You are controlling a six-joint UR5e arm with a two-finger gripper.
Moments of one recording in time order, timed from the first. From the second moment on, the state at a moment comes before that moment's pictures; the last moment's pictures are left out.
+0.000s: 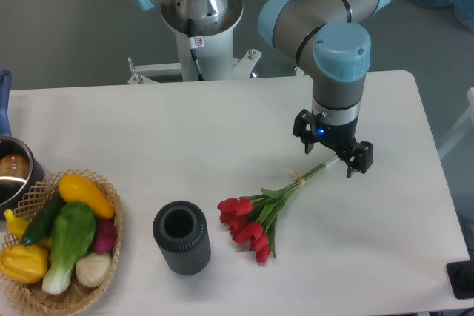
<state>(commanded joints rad) 2.61 -1.89 -1.59 -1.07 1.60 1.31</state>
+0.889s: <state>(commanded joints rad) 2.56 -1.93 -1.67 -1.00 1.60 1.23</state>
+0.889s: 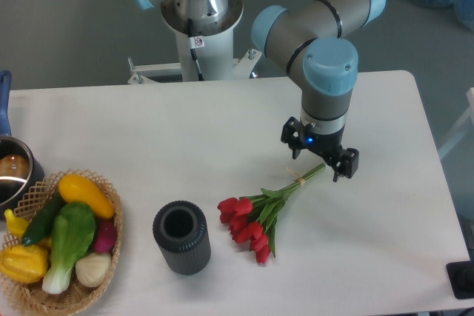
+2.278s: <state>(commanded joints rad) 2.38 -2.10 -1.69 -0.87 1.66 1.00</state>
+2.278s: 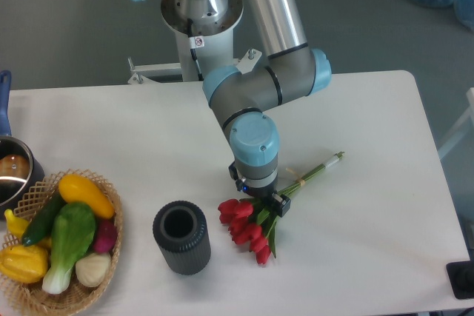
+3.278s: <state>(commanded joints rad) 2.43 -2.01 -1.59 -0.91 1.66 0.99</state>
